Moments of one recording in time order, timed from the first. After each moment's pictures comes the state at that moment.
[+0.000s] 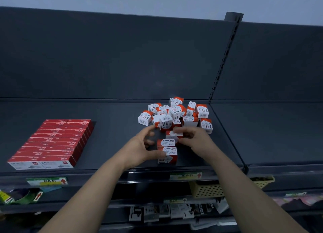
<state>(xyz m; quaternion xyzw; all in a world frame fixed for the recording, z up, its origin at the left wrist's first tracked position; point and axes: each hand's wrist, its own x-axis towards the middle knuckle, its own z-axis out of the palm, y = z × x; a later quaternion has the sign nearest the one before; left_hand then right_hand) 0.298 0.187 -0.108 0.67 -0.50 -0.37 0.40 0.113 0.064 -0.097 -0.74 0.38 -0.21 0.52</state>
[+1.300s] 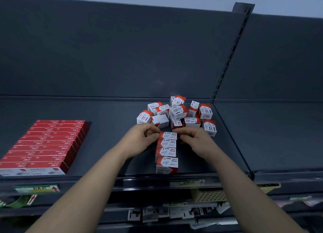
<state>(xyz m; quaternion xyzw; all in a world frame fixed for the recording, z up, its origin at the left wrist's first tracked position) 0.315 0.145 -0.104 0.71 -0.50 -0.33 0.38 0.123 0.044 -0.106 -0.75 0.38 -0.18 0.51</state>
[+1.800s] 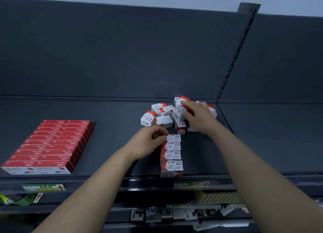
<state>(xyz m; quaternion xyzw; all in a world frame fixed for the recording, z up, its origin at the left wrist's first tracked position) 0.310 0.146 -0.104 0.68 -0.53 -0.35 0.37 0.155 -0.006 -0.071 -0.88 0.40 -0.15 0.22</state>
